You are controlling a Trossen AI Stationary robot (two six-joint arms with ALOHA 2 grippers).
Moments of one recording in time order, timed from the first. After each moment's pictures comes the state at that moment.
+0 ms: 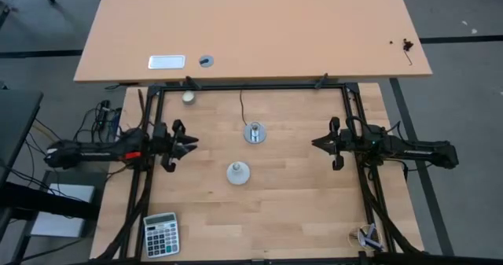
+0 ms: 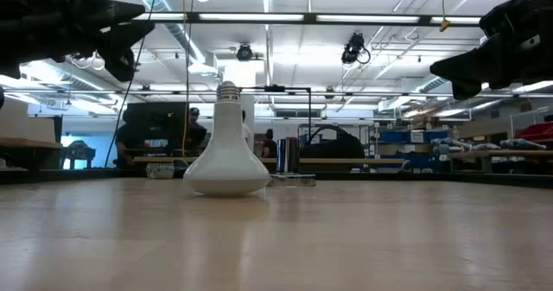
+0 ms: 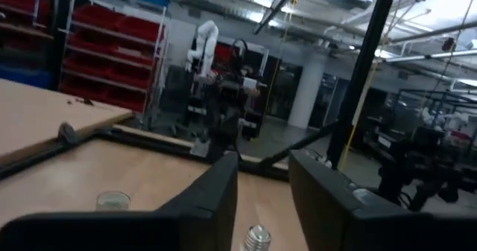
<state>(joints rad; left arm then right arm) 0.06 0.27 0.01 0.49 0.09 -0.30 -0.13 0.07 0.01 0.03 -0.07 0.00</state>
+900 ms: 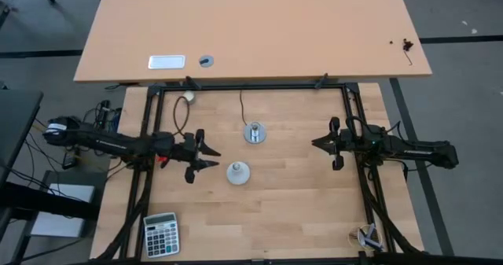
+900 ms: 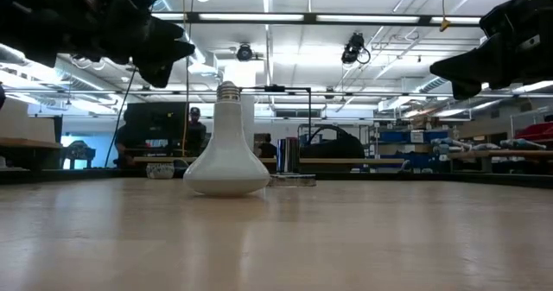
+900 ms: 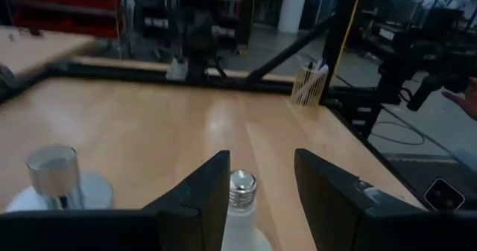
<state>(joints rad) -0.07 0.94 0.22 0.64 0.08 -0.16 -0.13 0.07 0.01 0.03 -0.07 0.00</state>
